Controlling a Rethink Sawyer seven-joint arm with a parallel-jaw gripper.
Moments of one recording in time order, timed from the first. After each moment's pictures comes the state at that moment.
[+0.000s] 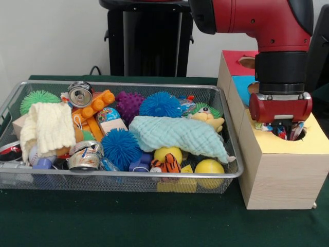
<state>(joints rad) 0.05 -0.47 0.00 1.62 0.20 -0.05 1.57</state>
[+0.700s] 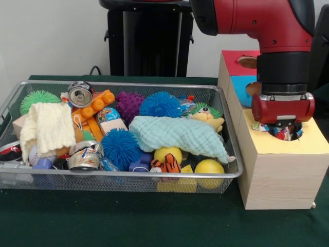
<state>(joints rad) 0.06 -0.46 0.01 1.62 0.20 -0.07 1.57</state>
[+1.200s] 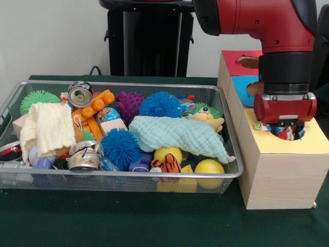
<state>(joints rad) 0.07 -0.46 0.01 1.62 0.20 -0.08 1.57</state>
